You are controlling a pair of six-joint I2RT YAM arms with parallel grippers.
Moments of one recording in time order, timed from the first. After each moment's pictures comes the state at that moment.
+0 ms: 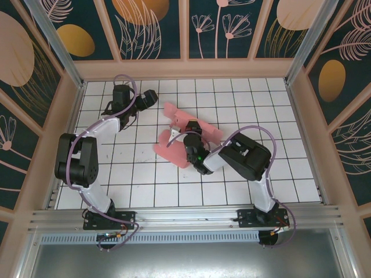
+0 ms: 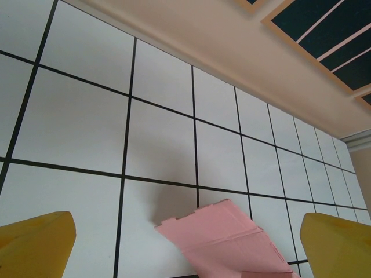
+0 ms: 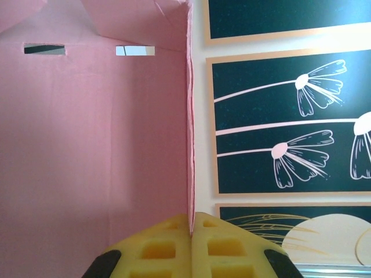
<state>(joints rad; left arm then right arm) -0.18 1.74 1.13 0.10 0.26 -0.64 0.91 2.05 0.84 1.10 0.87 -1.39</state>
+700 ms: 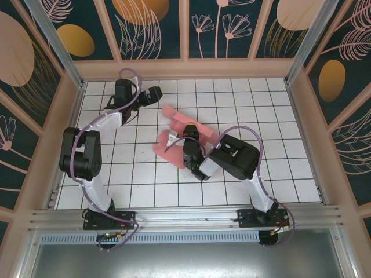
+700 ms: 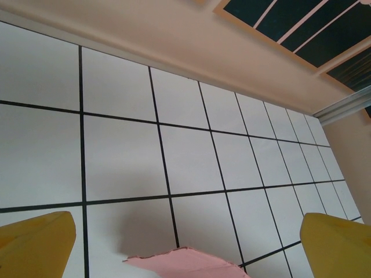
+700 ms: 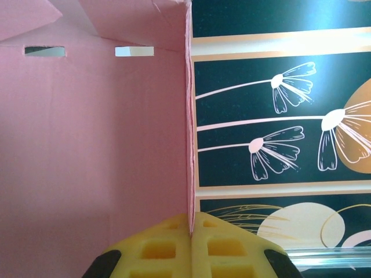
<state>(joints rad) -0.18 1.84 1.25 0.11 0.39 -0.55 0.96 2.16 0.84 1.35 0.96 -1.53</state>
